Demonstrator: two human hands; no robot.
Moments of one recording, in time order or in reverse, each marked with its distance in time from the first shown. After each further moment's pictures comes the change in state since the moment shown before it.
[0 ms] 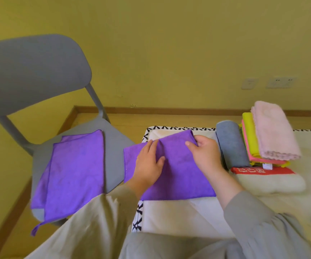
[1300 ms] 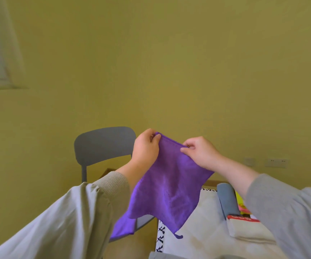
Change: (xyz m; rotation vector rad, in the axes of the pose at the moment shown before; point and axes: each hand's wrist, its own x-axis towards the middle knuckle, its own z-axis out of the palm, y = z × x) left_hand -0.159 0.193 -0.274 -0.312 0.596 0.137; right_hand -0.154 -0.279 -0.084 -0.378 -0.257 -0.563
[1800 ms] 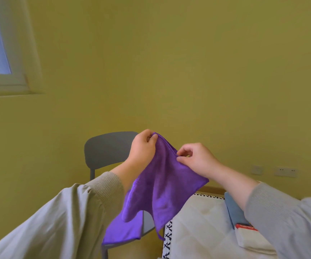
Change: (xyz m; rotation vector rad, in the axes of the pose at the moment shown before) left_hand 0.005 0.005 -0.042 -0.056 0.017 0.011; right_hand -0.003 -0.033 0.017 0.065 -0.017 -0.106
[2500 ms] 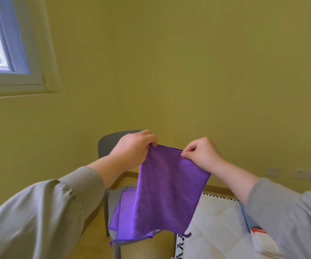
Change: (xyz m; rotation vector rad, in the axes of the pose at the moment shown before) left_hand 0.002 -0.020 -0.082 0.704 -0.178 0.597; right_hand 0.020 -0.024 0.023 -0.095 0.065 0.086
